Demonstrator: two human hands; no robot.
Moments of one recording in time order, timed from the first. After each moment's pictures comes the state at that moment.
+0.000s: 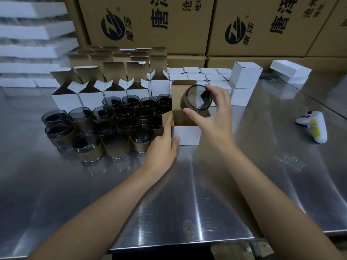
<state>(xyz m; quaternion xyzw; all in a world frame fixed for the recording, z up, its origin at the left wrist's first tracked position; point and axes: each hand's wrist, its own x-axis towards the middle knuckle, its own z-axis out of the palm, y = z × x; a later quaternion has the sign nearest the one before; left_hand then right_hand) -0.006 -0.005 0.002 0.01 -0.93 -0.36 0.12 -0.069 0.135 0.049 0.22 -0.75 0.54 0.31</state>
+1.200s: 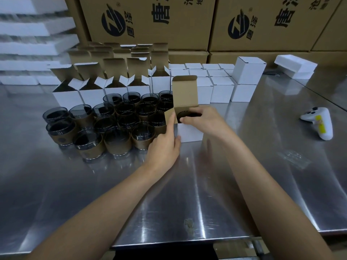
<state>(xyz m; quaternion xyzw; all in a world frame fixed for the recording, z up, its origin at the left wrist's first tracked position) -0.006 -0.002 -0.002 0.01 -0.94 -0.30 0.15 -0.083 0.127 0.054 0.14 -0.88 0.45 -0.04</state>
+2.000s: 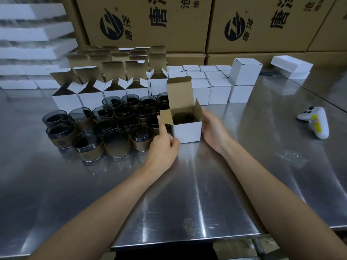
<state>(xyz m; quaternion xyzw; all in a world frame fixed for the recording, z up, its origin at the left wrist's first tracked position) -0.007 -0.004 -0.003 0.02 -0.89 -0.44 0.12 -0.100 0.141 0.011 0.11 -0.56 0.81 -0.11</state>
